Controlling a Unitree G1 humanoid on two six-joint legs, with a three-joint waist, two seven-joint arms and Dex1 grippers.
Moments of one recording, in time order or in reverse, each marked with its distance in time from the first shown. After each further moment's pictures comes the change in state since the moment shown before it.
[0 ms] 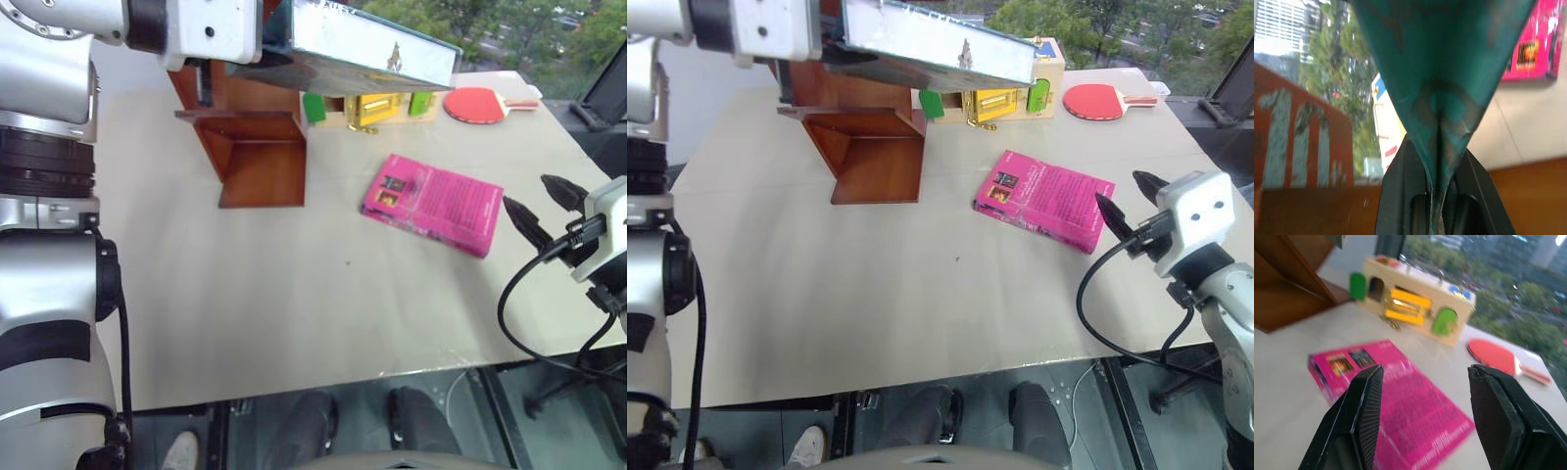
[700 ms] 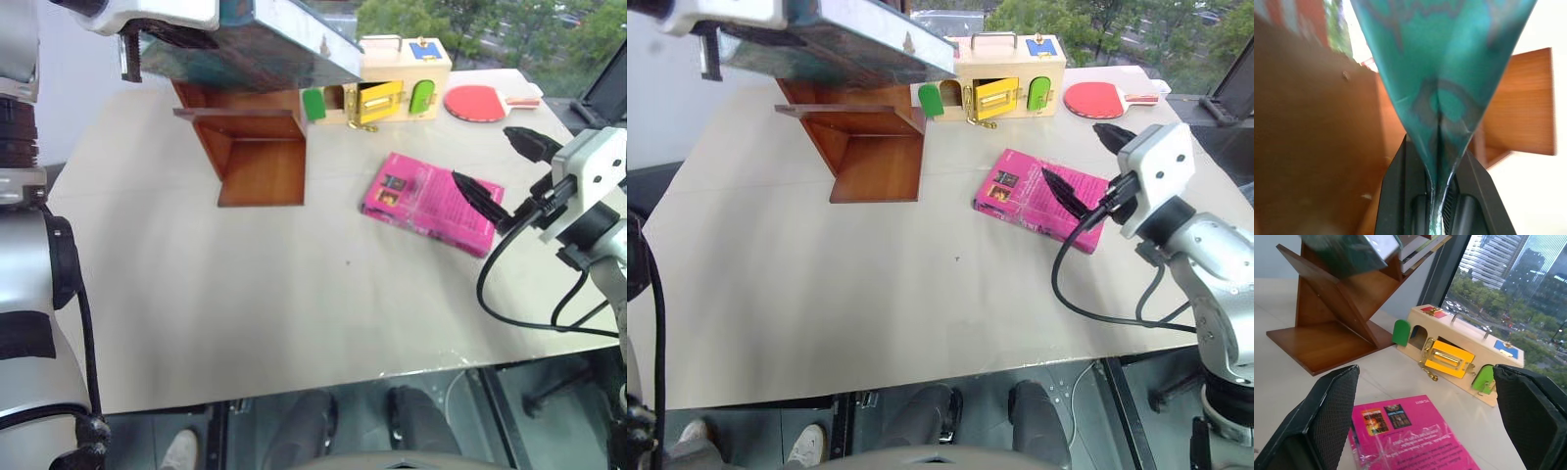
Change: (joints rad) left arm -0.125 0.081 -0.142 0.000 0.331 0.298 -0.106; right arm -0.245 -0.022 0.172 0.103 0.010 -0.056 0.038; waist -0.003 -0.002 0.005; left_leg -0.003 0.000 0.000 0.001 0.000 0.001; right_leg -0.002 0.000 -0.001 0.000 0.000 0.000
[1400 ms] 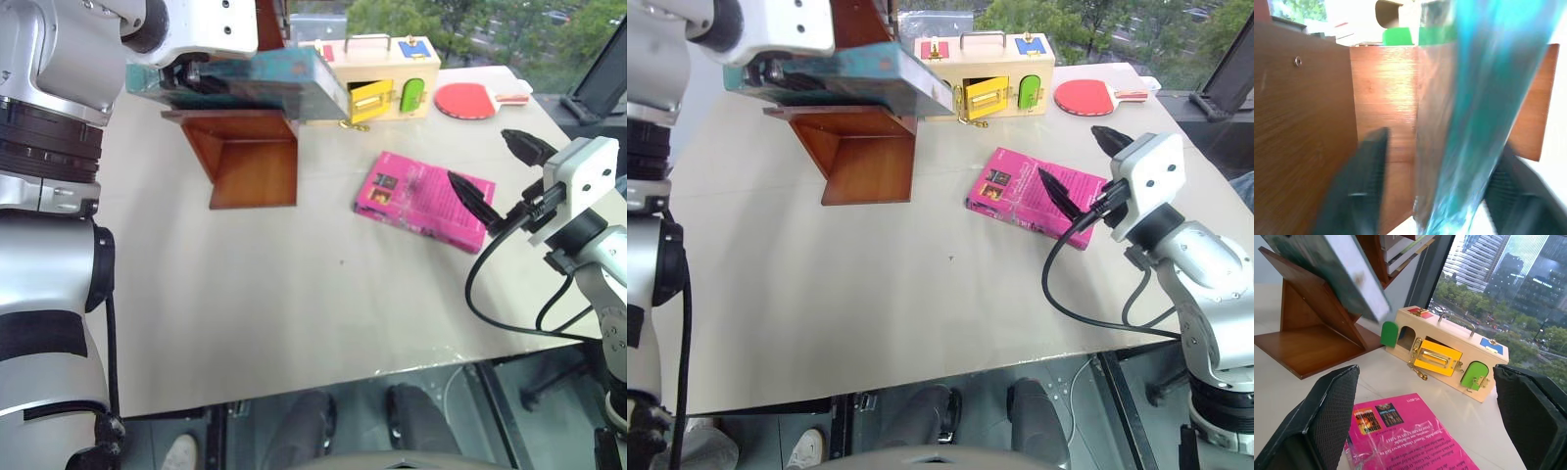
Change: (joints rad) left arm 0.046 -0.082 -0.049 0.013 0.125 0.172 0.082; right arm 0.028 0.056 0.033 -0.004 -0.047 -0.055 -0.039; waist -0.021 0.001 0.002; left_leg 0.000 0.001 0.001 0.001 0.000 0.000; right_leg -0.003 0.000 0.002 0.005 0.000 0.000
